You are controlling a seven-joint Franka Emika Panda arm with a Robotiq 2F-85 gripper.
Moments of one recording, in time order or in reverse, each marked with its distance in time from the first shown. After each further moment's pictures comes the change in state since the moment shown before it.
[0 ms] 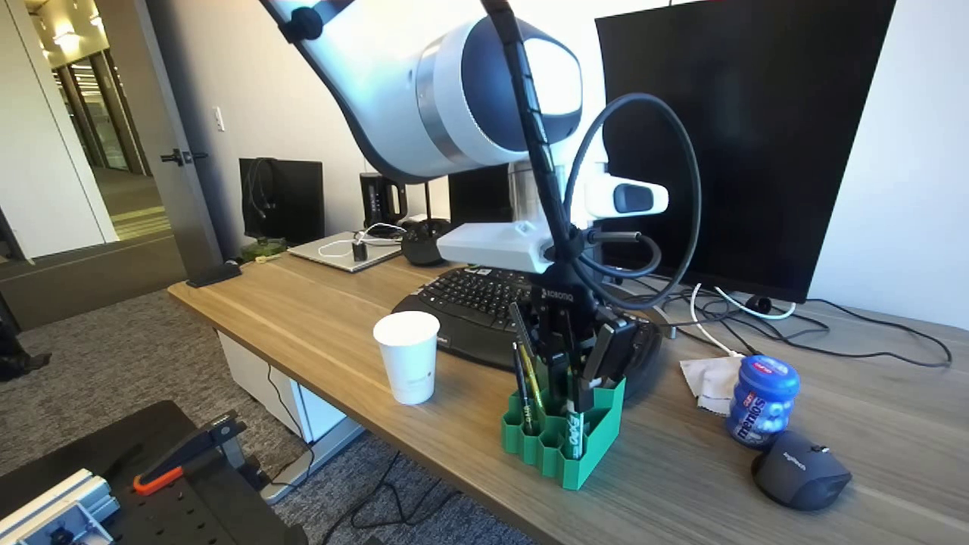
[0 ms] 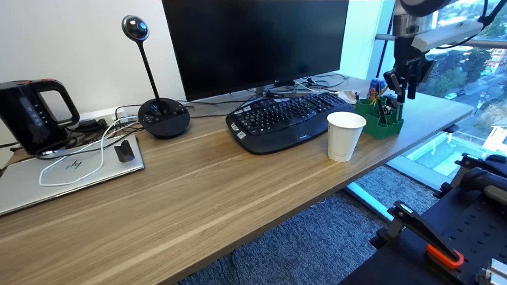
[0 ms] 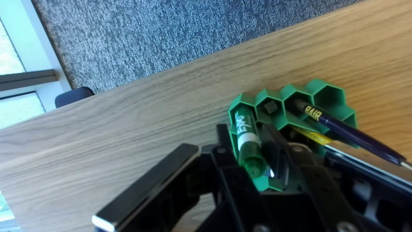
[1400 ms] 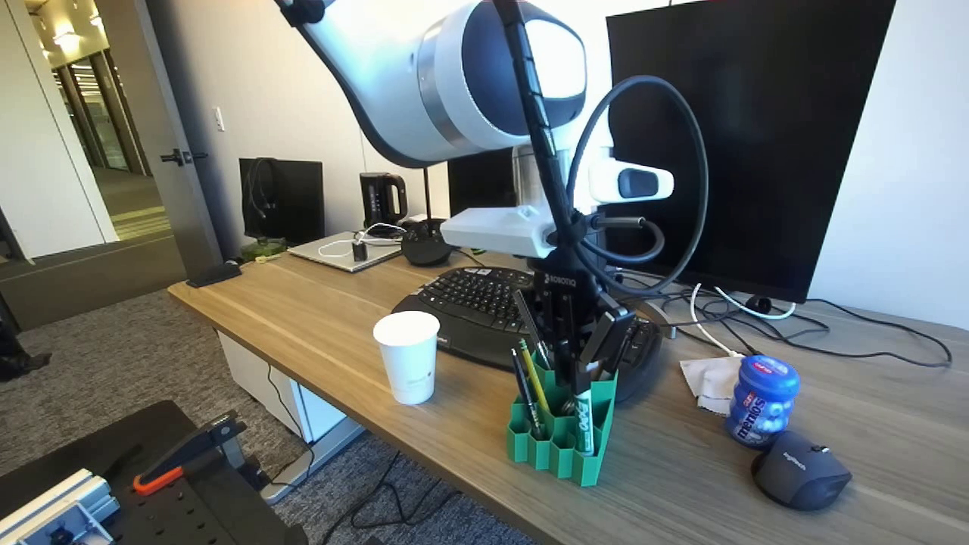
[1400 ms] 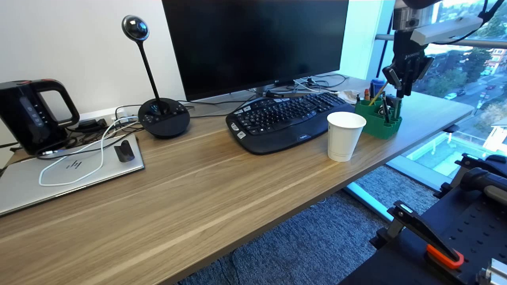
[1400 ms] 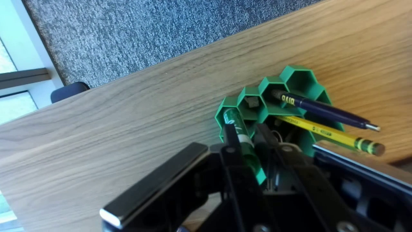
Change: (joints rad) arm -0.004 -0.017 0.004 0.012 0.040 -0.006 -0.016
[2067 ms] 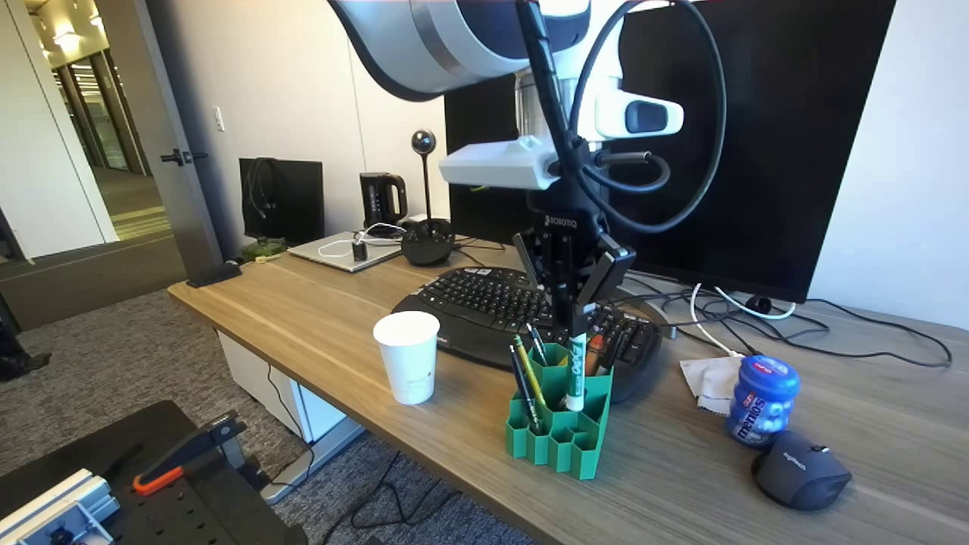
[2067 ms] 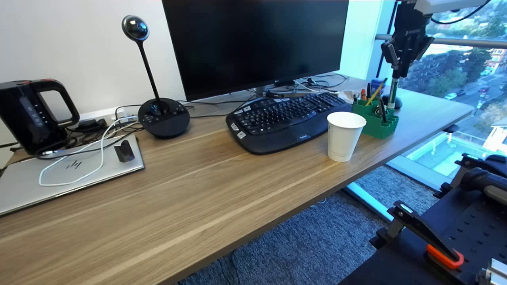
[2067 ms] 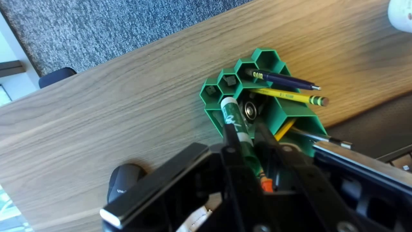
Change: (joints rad) arm -0.016 -0.091 0.023 0.014 0.099 -0.052 -0.065
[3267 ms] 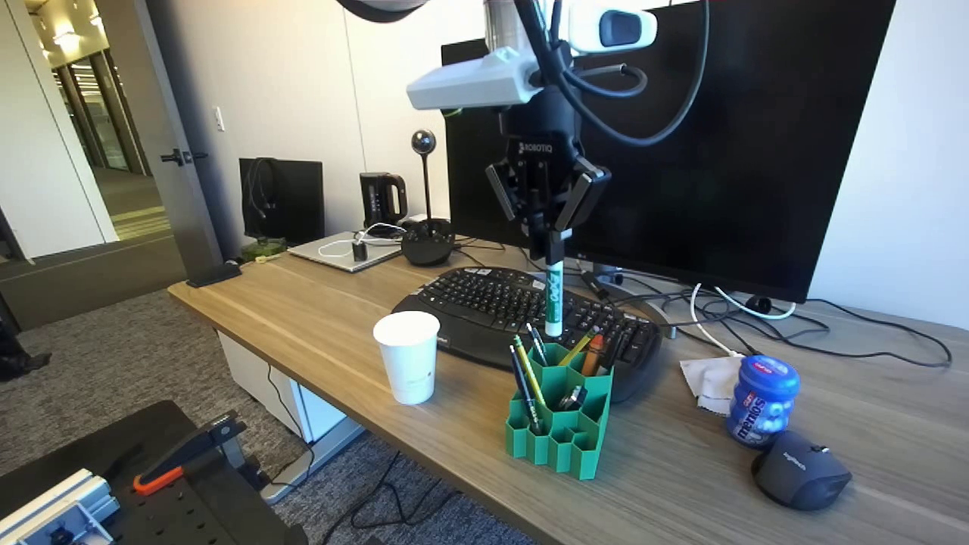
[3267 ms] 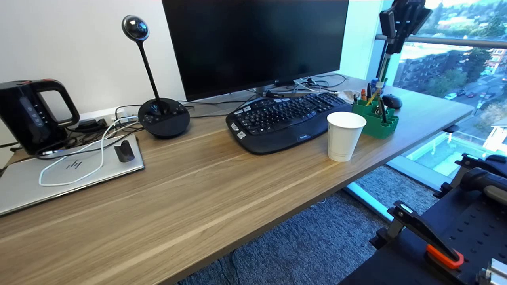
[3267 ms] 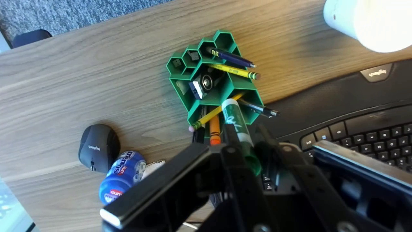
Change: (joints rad) arm -0.003 -0.145 0.049 -0.049 0.058 -0.001 -0.113
